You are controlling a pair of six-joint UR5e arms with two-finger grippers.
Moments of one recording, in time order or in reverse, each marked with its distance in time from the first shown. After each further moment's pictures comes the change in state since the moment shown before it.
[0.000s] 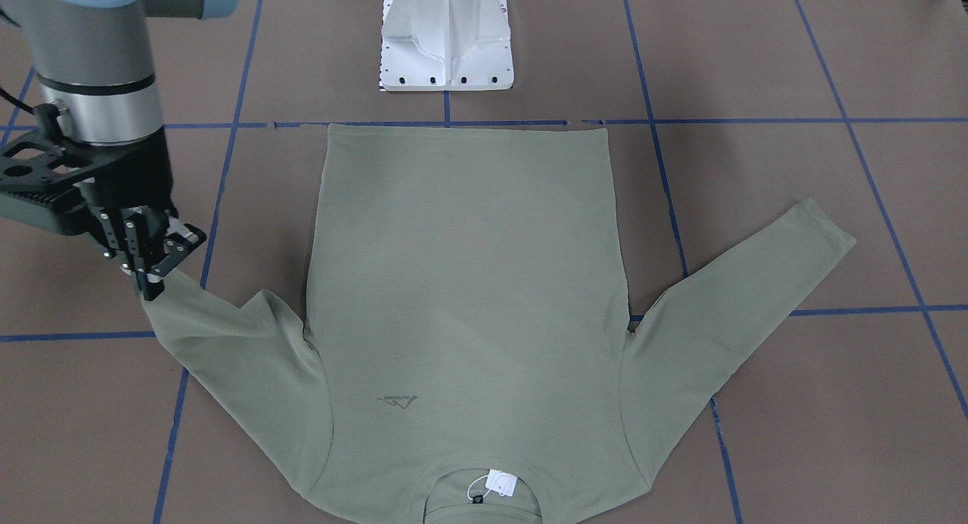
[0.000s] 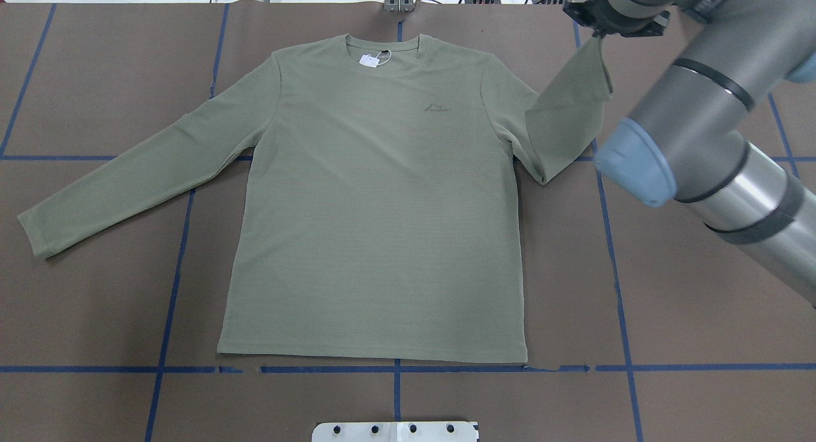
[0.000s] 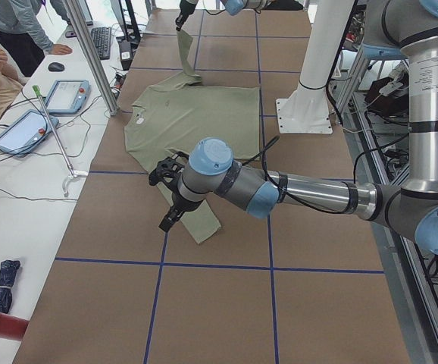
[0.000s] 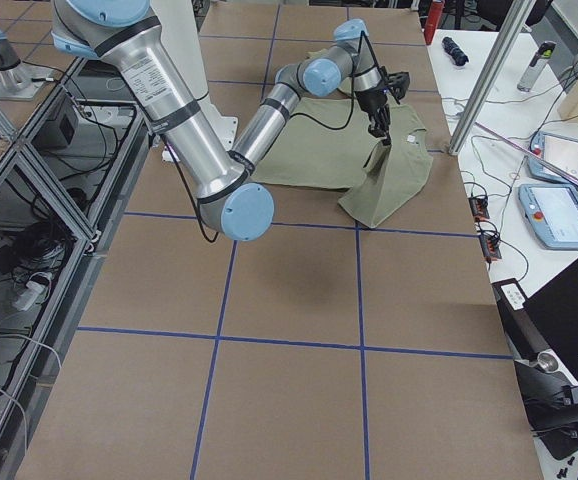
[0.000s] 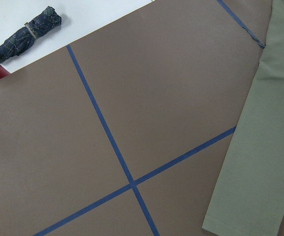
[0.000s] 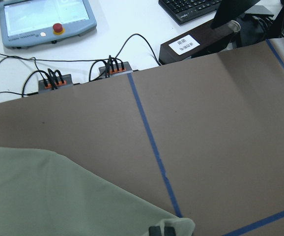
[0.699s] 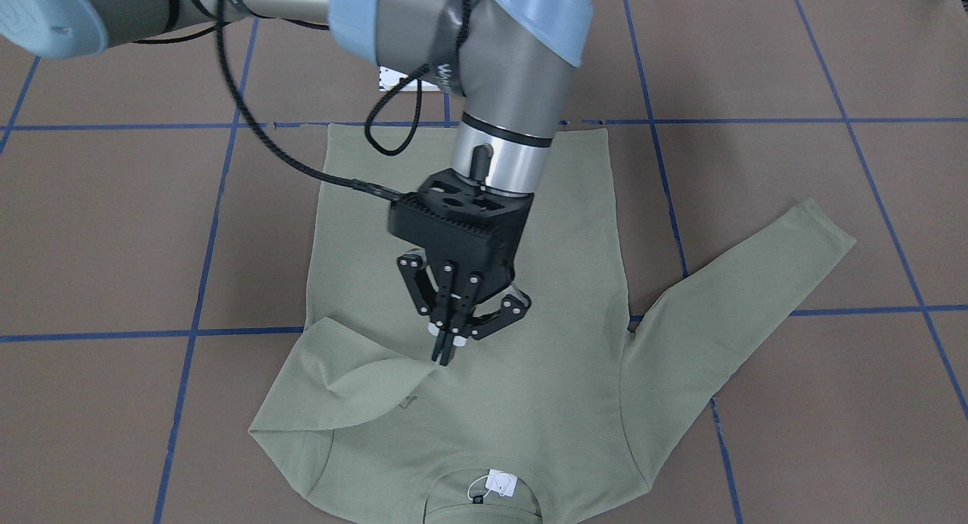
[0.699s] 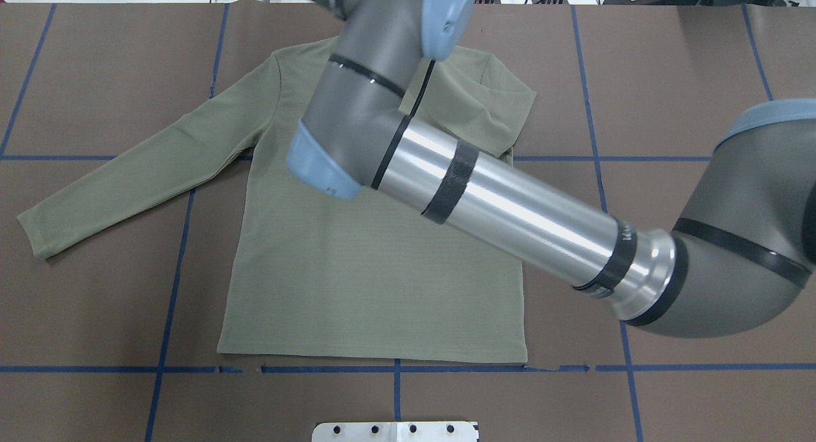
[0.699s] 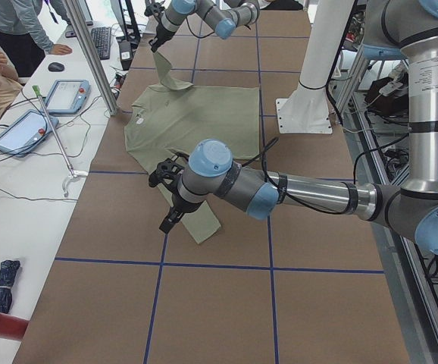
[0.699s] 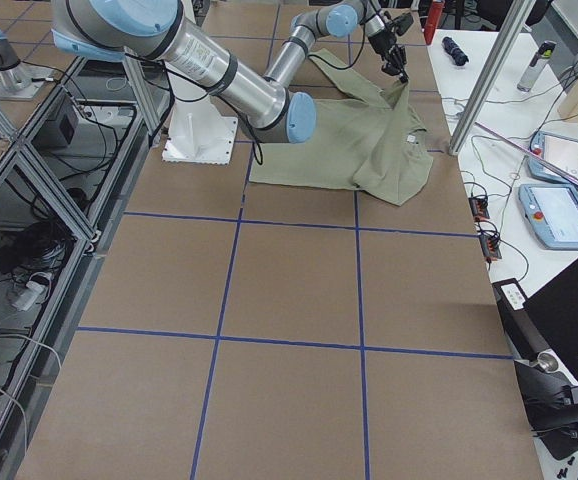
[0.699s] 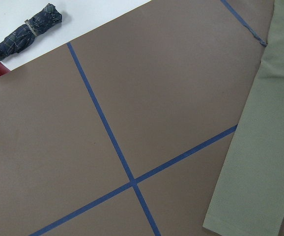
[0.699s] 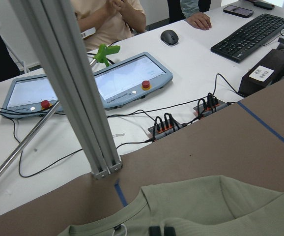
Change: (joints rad) left arm 0.000 0.001 0.005 0.000 0.000 0.000; right arm -0.260 0.544 -0.677 0.159 -0.422 0.310
